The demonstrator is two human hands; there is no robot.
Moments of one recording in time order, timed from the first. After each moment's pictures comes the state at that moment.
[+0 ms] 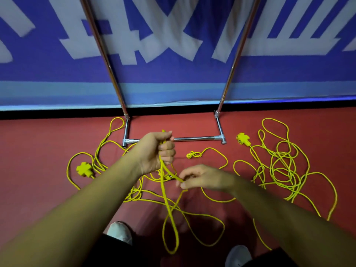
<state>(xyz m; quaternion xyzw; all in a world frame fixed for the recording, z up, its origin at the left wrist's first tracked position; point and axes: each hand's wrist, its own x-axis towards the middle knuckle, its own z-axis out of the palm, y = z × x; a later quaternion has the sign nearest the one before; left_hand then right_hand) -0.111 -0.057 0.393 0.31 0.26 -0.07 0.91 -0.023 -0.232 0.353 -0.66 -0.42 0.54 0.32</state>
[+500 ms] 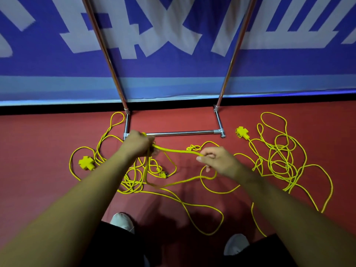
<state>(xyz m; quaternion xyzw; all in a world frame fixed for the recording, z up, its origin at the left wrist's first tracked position) -0.136 -0.028 0.370 0.66 0.45 0.03 0.60 0.005 -0.258 0.324 -0.77 -0.31 0.36 0.42</state>
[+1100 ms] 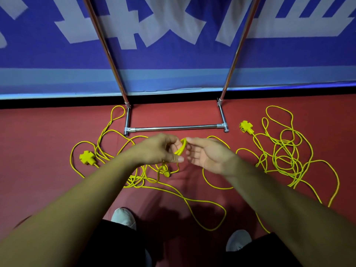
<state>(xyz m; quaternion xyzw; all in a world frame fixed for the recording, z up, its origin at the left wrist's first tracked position) -0.132 -0.056 0.373 0.80 0.12 -0.15 0.56 -0.018 -0.211 0.348 -0.54 0.01 0.58 0.61</state>
